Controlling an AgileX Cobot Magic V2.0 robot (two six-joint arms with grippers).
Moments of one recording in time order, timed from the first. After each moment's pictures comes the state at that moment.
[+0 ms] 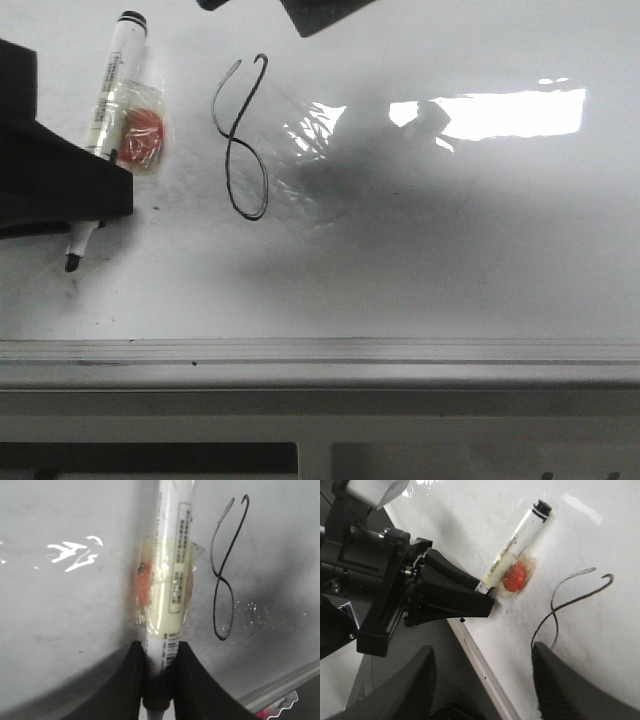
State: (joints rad) left arm -0.82 1.03 -0.38 -0.56 -0.20 -0.04; right arm 0.72 1.17 -0.97 0.56 0.53 -0.51
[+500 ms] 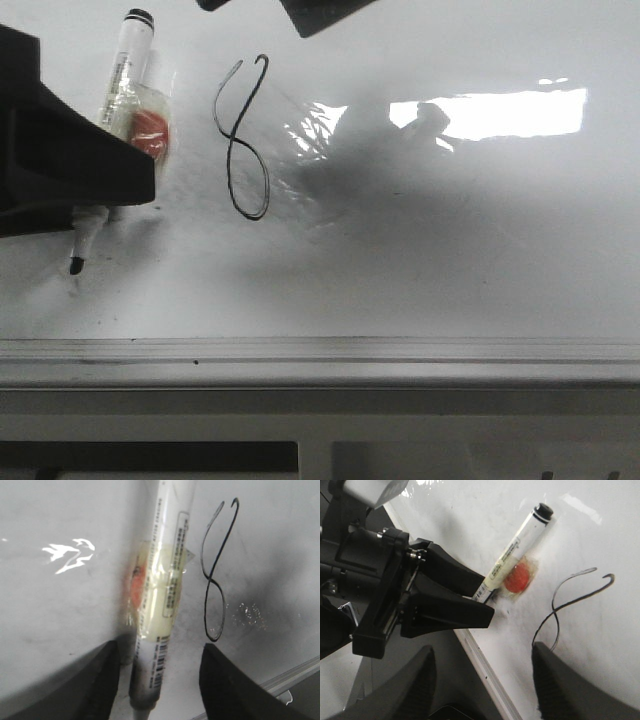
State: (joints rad) left arm -0.82 1.04 -0.38 -0.56 -0.20 -0.04; right arm 0.72 1.17 -0.97 0.56 0.53 -0.51
